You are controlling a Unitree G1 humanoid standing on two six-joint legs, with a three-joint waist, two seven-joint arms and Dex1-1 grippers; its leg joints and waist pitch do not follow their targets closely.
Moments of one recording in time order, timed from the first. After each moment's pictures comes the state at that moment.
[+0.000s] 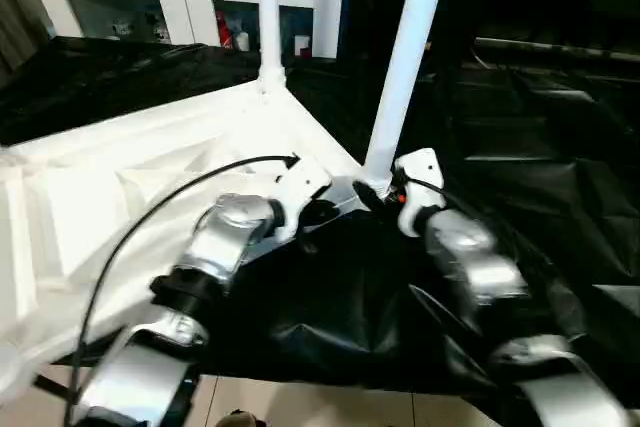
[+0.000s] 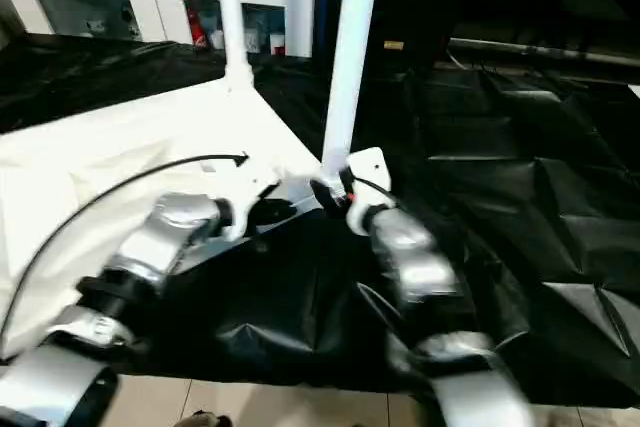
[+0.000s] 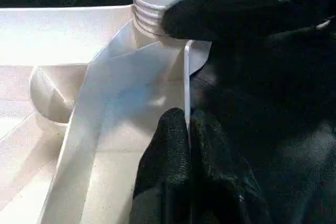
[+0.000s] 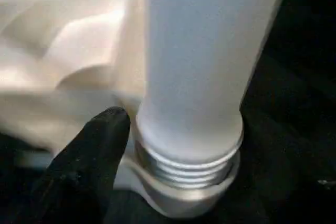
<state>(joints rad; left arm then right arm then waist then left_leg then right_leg) -0.68 0.20 -0.21 0.65 0.08 0.23 -0.81 -0.59 -0.19 0.09 0.68 0.10 0.03 0.51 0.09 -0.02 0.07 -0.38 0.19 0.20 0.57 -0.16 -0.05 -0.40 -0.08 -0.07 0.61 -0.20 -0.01</state>
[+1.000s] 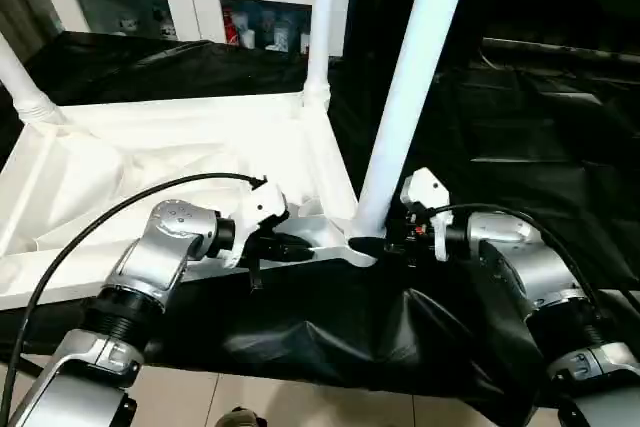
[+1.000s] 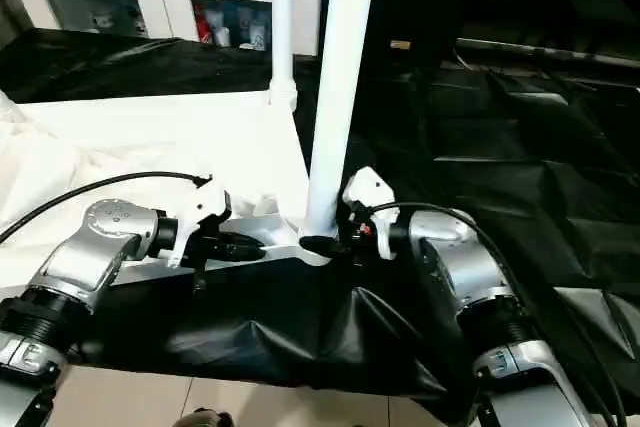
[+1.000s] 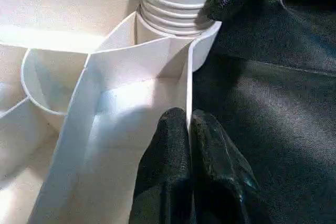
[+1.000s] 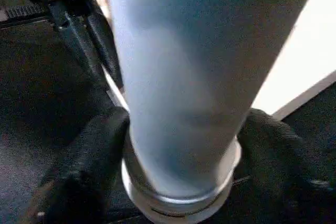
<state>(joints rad) -0.55 0.40 -0.24 0.46 -0.02 0.23 -1.24 -0.53 -0.37 0.21 0.50 0.17 0.13 1.07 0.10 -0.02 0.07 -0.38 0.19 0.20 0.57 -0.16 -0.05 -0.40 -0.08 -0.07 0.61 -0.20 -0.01</state>
